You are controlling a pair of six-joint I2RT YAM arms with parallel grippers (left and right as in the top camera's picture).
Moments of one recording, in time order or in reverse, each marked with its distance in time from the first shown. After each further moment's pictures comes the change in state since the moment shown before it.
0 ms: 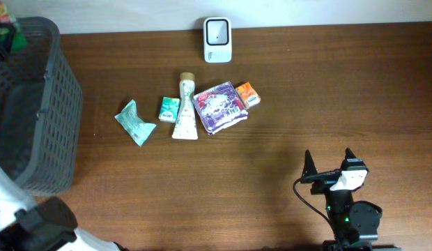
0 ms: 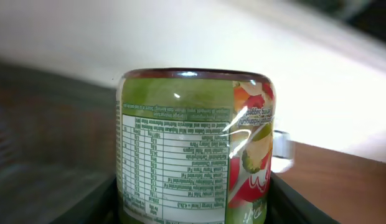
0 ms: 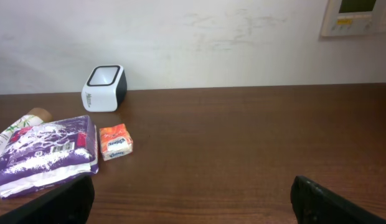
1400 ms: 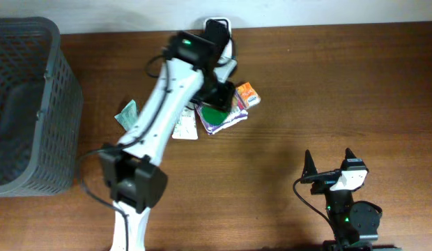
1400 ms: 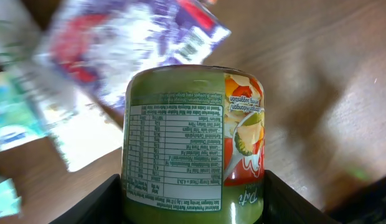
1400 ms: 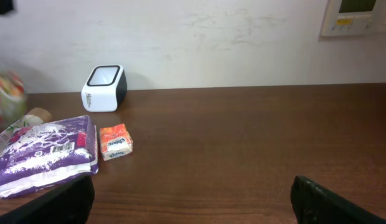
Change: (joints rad) left arm -1.127 0.365 0.007 -0.453 -0.563 -0.058; right arm 0.000 0.000 0.000 0.000 0.000 0.000
